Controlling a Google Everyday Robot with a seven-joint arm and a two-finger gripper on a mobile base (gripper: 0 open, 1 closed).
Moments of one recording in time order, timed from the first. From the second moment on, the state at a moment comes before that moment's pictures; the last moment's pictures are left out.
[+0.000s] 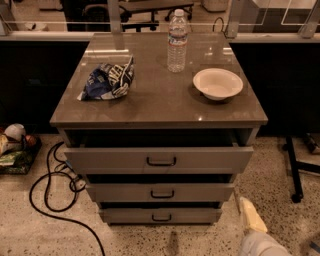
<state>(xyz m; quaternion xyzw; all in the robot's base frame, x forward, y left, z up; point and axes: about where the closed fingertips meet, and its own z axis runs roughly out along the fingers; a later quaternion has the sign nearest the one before) 0.335 -0.187 0.628 -0.55 0.75 -0.12 0.34</state>
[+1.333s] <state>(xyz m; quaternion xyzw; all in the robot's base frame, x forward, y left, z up) 0.338 -0.193 0.587 -0.63 0.68 -0.14 0.33</state>
